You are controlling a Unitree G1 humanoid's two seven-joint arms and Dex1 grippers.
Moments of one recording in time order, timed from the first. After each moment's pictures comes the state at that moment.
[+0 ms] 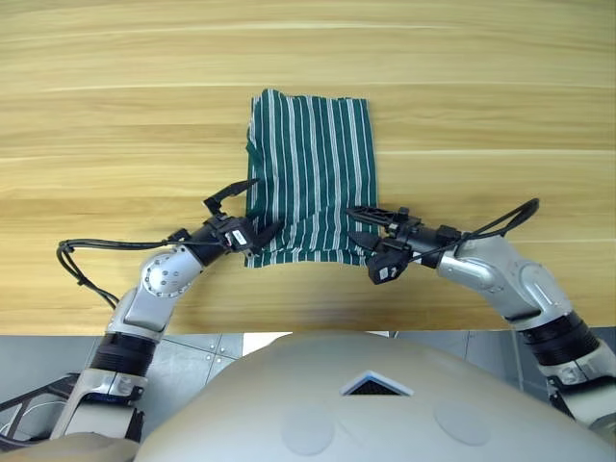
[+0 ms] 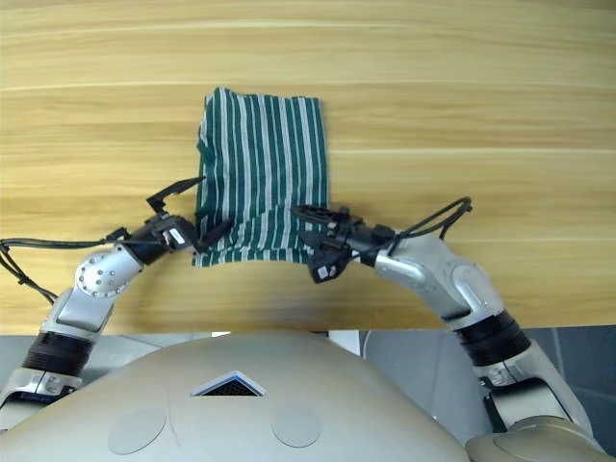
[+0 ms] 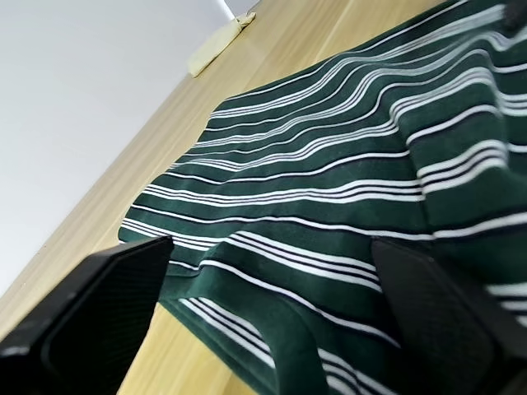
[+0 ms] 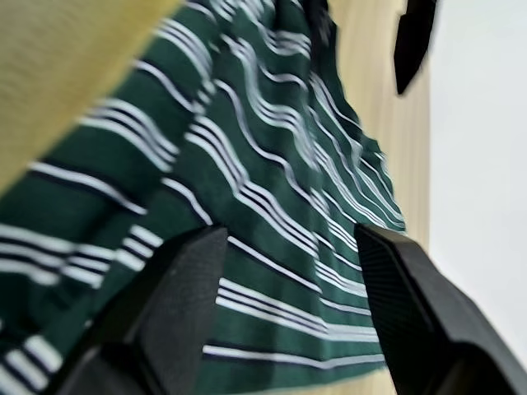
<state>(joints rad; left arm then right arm) 0.25 0.57 -0.23 0.04 0.25 -0.50 -0.45 0.08 -0.71 0.46 -0.21 -0.73 -0.51 0.45</state>
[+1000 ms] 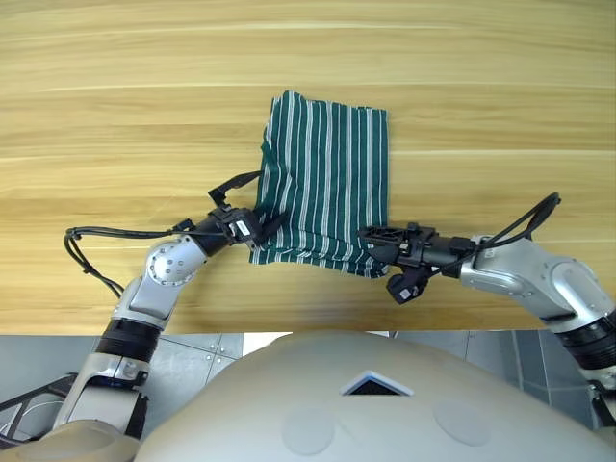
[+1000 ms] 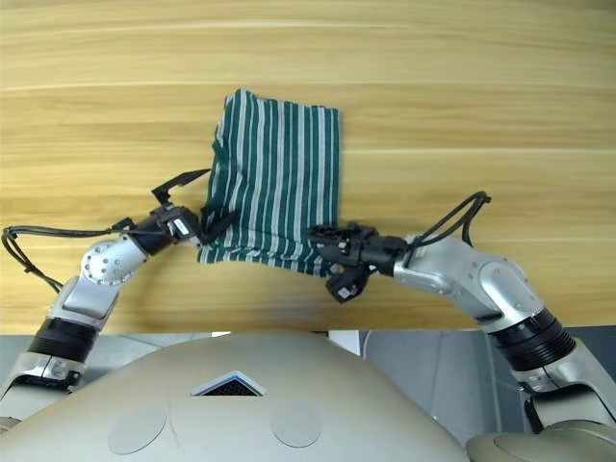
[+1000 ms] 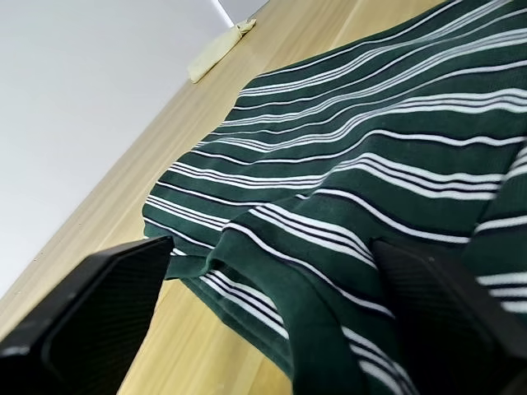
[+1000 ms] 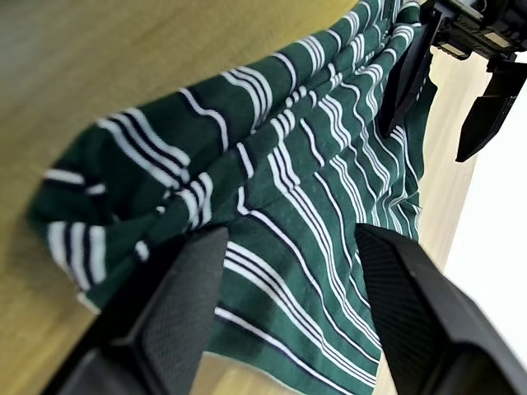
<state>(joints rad) 0.18 0.57 -0.26 0.12 0.23 -0.52 -0.45 0.09 -0.88 0.44 -0.30 -0.76 -0.58 0.52</state>
